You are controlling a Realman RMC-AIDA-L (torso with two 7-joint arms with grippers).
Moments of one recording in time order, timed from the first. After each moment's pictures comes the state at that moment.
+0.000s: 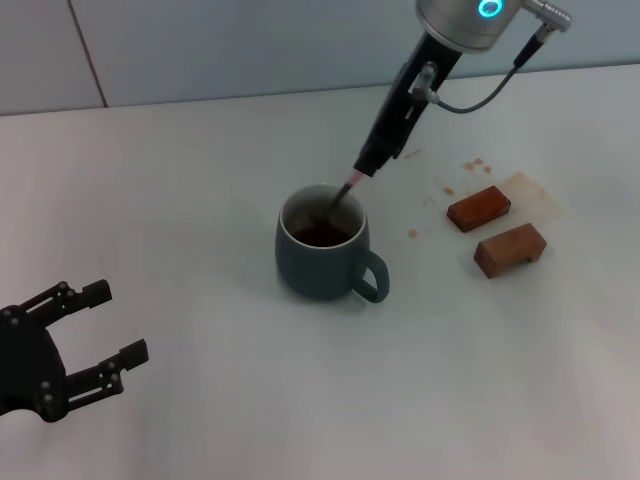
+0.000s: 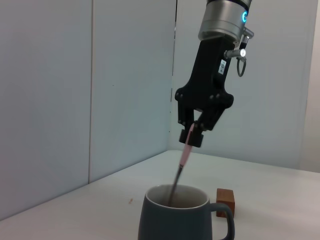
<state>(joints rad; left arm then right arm) -0.32 -2.02 0.50 0.47 1.95 1.74 -0.88 1.28 2.00 -1.05 -0.75 -2.71 -1.62 2.32</state>
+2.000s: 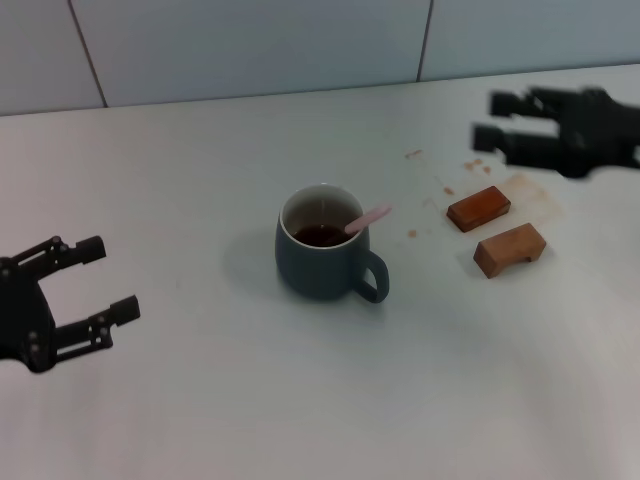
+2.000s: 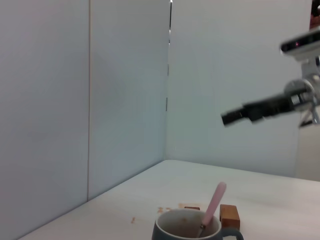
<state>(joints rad) -0.38 -1.98 0.49 0.48 1.94 1.76 -0.94 0.40 1.97 -0.81 -0.90 -1.68 -1.59 1.62</state>
